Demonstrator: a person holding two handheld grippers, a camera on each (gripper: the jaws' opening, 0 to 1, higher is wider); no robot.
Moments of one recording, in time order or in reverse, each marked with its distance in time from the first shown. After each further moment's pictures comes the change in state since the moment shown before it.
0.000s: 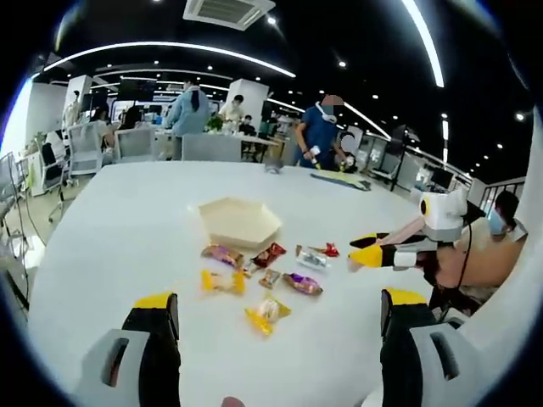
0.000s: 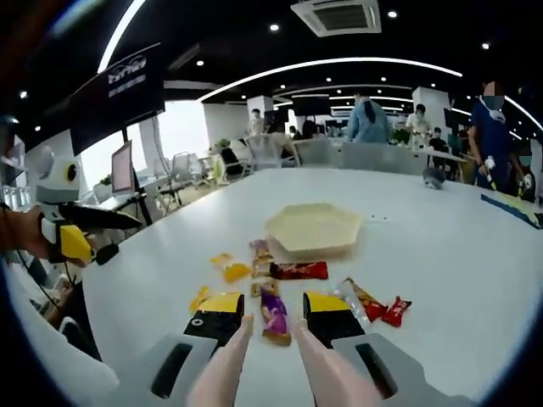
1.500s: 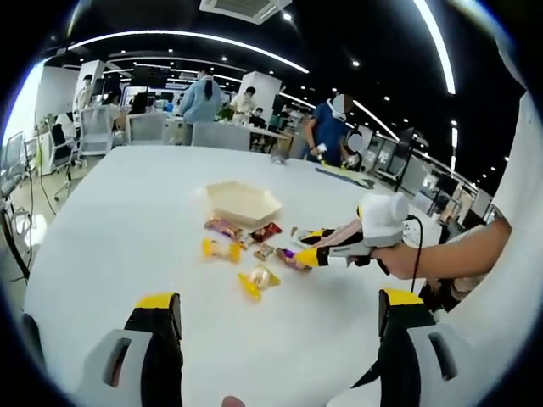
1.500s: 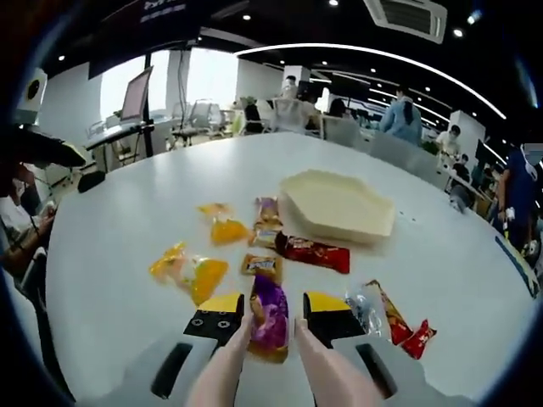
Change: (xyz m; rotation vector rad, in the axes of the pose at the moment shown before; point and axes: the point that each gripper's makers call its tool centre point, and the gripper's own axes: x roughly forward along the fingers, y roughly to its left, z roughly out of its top) left arm -0.037 -0.014 -0.032 -0.085 0.038 0.012; right arm 0.078 0.001 -0.048 -0.258 0.181 0.023
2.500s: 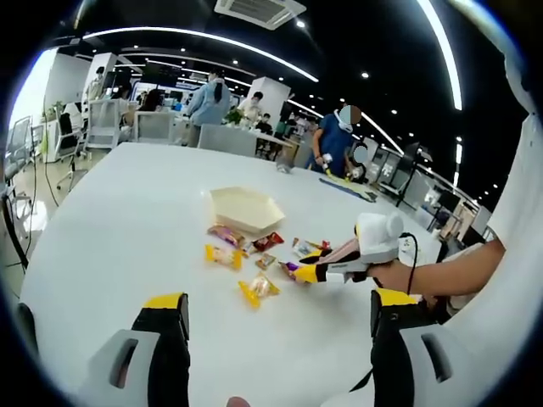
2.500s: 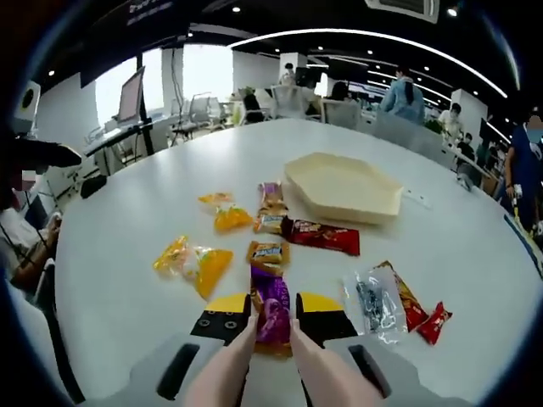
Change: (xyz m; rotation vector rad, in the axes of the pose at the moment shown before) left arm -0.003 0.003 0.012 -0.067 -0.038 0.002; right arm 0.002 0.003 -0.012 0.076 0.068 0.038
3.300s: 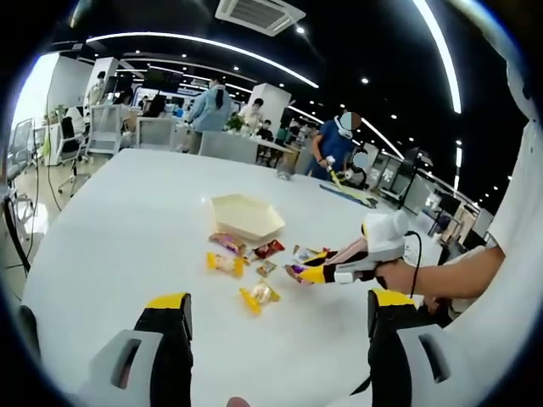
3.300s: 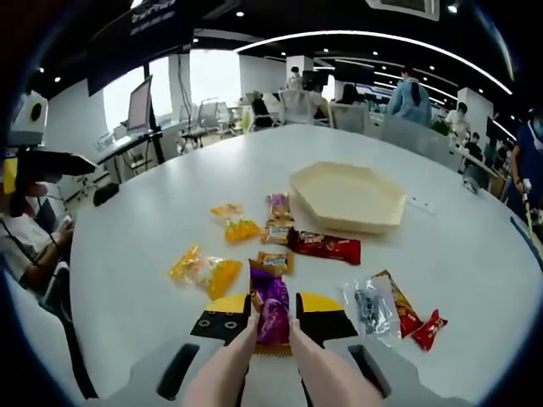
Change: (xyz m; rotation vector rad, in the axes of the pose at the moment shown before) left arm -0.005 0.001 0.008 0.006 -0.034 0.006; right arm -0.022 0.008 0.016 0.004 -0.031 0.063
